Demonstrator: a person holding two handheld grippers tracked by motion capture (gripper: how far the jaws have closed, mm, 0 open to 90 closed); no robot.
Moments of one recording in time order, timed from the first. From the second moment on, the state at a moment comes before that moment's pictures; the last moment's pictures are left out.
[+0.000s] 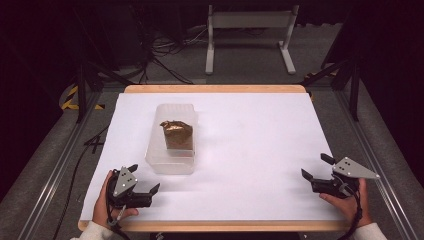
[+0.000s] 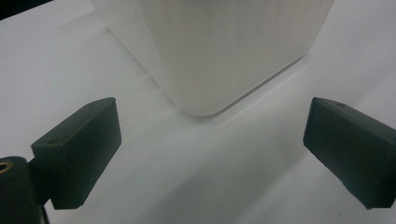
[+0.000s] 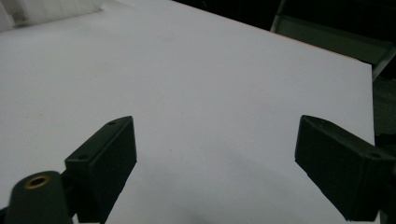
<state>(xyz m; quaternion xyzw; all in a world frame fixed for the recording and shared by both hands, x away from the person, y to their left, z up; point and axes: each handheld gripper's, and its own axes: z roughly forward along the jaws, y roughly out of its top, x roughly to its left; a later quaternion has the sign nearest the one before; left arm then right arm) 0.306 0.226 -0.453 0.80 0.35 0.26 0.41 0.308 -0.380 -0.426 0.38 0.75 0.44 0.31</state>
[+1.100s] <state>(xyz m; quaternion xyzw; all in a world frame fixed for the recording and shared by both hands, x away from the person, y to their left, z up) 0.309 0.227 -0.451 0.79 0.35 0.25 0.42 0.301 -0.385 -0.430 0.39 0.74 0.44 0.33</state>
